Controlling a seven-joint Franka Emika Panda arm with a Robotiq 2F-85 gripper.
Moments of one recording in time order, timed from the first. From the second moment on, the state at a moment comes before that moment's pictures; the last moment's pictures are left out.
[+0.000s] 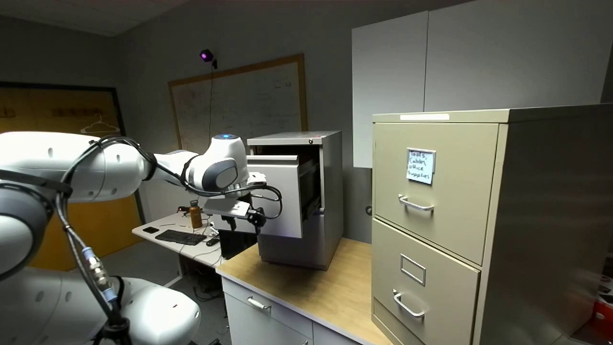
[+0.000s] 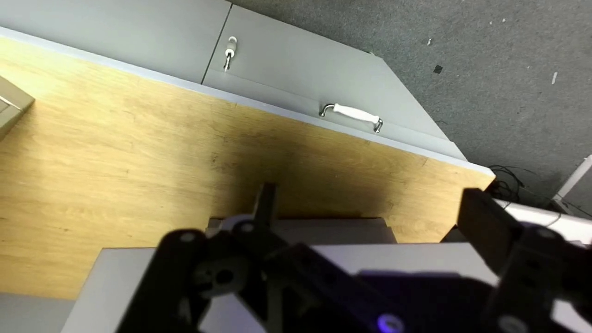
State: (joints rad) arm 0.16 -0.85 -0.04 -2.68 0.11 2.09 -0.21
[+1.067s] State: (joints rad) arm 0.16 -0.80 0.04 -2.52 0.07 2.16 -0.21
